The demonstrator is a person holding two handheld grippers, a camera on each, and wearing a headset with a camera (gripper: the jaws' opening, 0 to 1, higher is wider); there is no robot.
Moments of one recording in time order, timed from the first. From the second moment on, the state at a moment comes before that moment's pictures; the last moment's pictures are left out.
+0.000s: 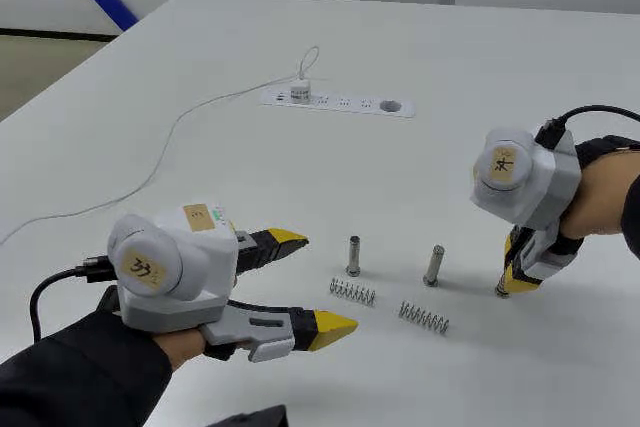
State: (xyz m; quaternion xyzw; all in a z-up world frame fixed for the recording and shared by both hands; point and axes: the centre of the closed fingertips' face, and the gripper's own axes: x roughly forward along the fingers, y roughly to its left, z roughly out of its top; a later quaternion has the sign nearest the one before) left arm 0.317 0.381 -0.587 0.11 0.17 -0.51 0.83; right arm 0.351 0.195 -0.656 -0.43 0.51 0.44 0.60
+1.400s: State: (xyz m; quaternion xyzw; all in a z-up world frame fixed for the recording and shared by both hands) left arm 0.310 0.376 -0.592 0.12 0.17 -0.53 0.82; right arm 0.312 0.281 -0.674 -0.33 0.47 0.48 0.66
